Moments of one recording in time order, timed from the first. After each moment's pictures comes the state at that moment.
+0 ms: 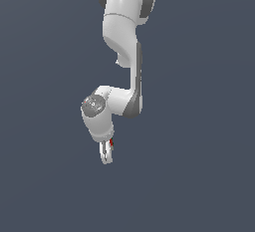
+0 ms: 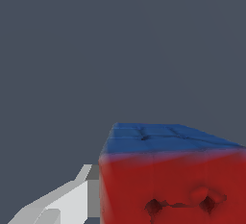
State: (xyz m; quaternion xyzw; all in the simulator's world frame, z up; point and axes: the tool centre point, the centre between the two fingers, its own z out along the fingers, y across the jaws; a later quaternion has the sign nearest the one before) arm 0.073 -0.096 0.033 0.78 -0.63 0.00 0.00
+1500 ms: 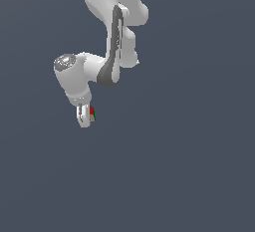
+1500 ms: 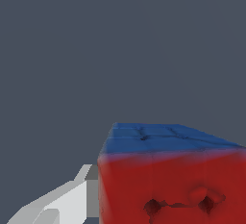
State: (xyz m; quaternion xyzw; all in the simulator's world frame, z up) arm -0.048 -0.190 0.095 0.78 -0.63 0.00 0.00
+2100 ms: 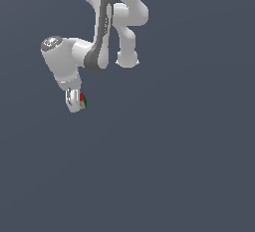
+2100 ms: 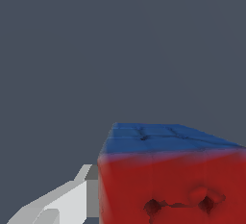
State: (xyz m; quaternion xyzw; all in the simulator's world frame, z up) arm -0.102 -0.237 0.126 0.78 -0.63 0.00 0.00
